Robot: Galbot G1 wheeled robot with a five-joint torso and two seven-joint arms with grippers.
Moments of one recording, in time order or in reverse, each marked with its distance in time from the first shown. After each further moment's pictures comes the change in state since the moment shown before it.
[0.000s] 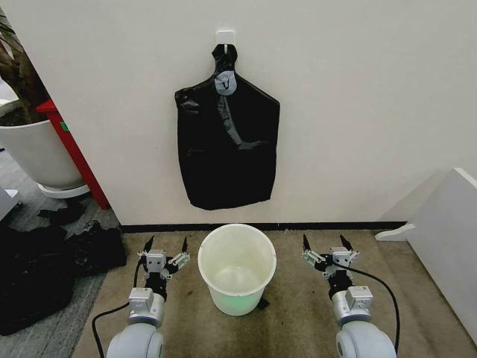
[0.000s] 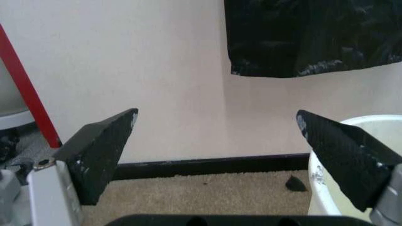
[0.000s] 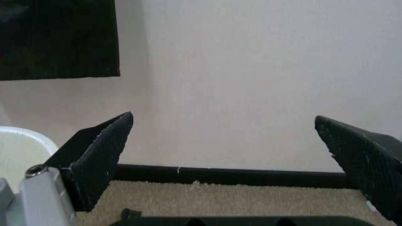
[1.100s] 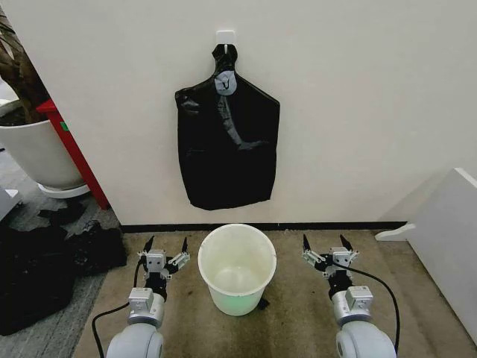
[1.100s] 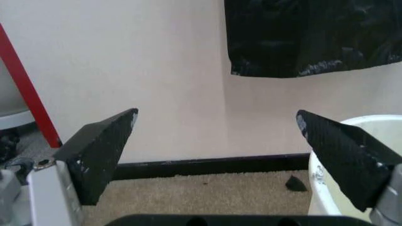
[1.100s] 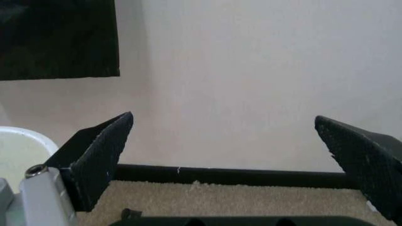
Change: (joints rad) left arm 0.000 0.000 0.000 0.000 0.000 0.000 0.000; right arm 0.000 0.000 0.000 0.000 0.000 0.000 0.000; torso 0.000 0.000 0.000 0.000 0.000
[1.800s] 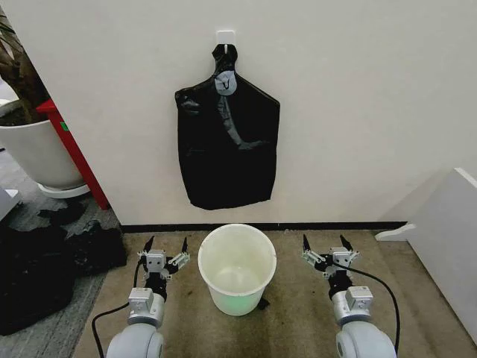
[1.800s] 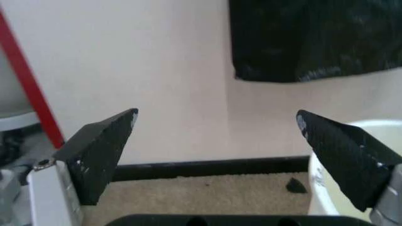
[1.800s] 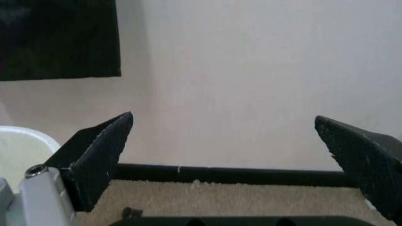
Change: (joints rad) left arm 0.040 0.023 -0.016 -0.053 -0.035 0.008 -0.007; right arm -0.028 0.006 0.001 0.028 0.003 0.008 -0.001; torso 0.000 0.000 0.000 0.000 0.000
